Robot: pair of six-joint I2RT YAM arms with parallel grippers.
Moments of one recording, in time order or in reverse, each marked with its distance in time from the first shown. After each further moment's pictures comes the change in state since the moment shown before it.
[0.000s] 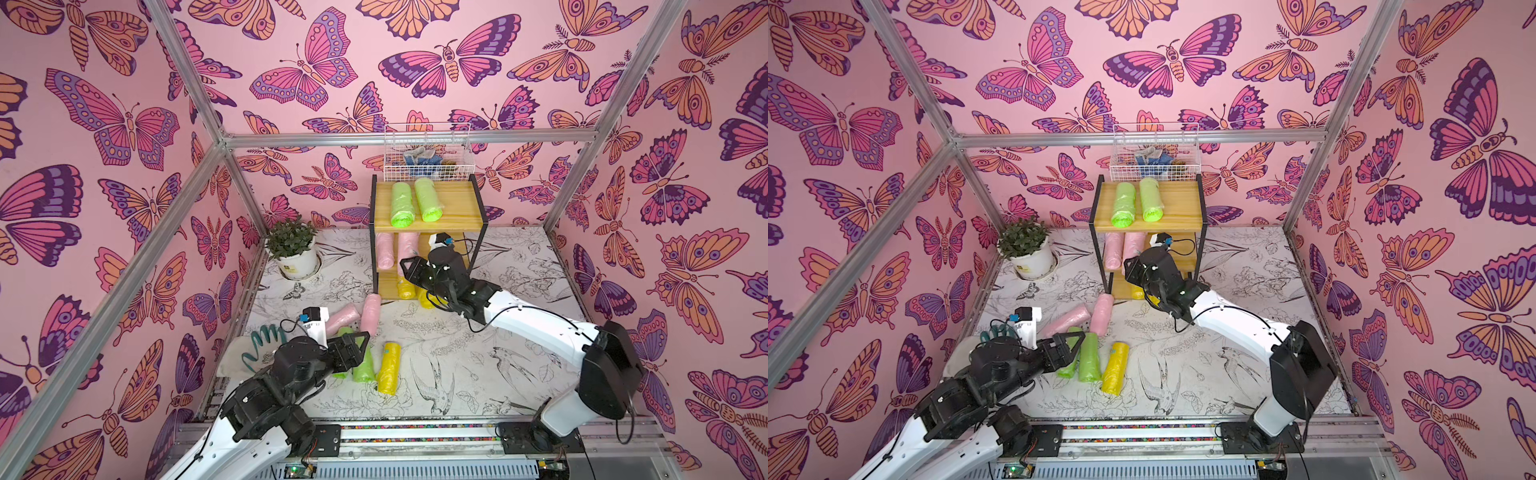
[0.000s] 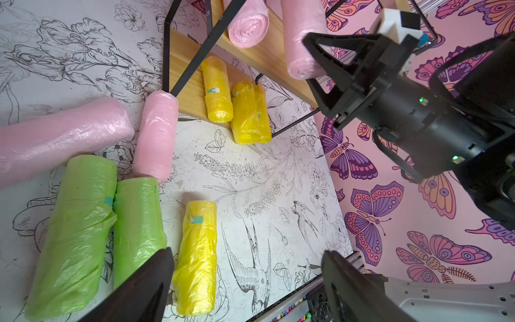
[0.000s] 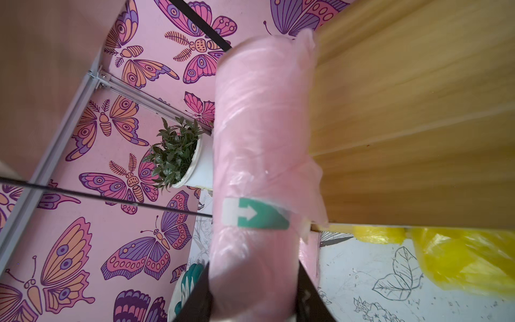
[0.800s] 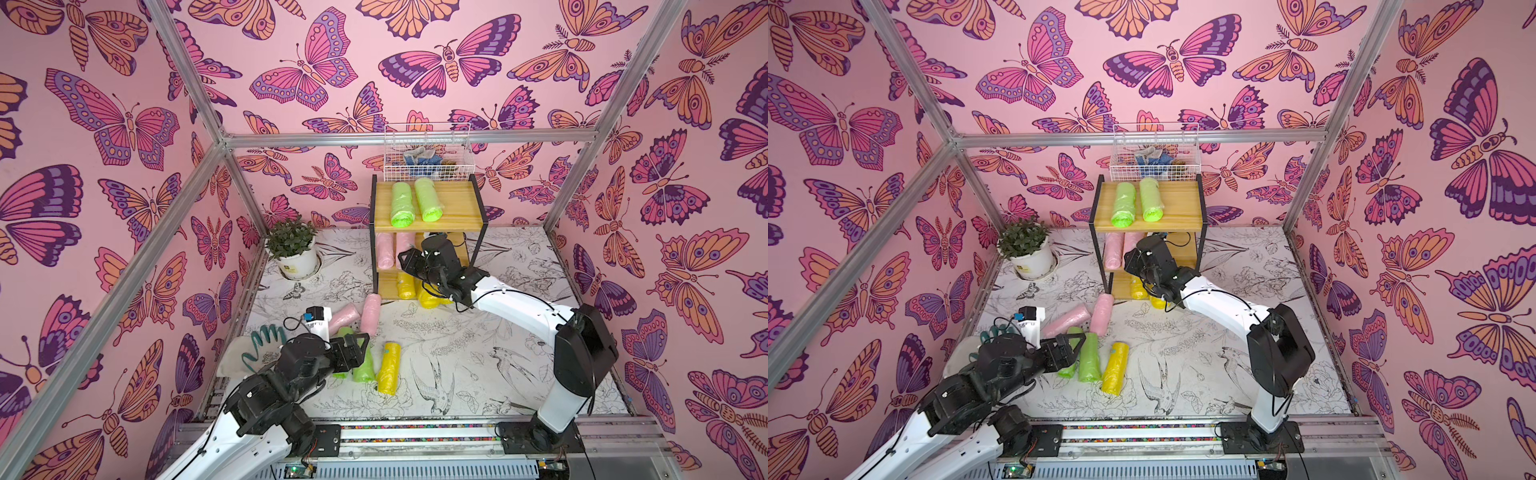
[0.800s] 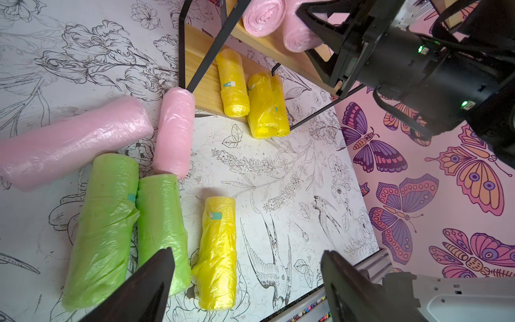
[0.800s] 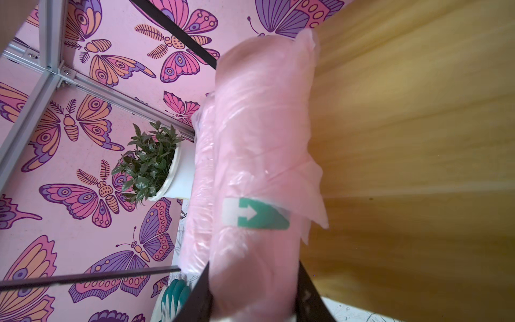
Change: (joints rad) left arm 0.000 0.048 0.014 -0.037 -0.023 0.046; right arm -0.068 0.127 0.117 -0.040 -0.042 -0.044
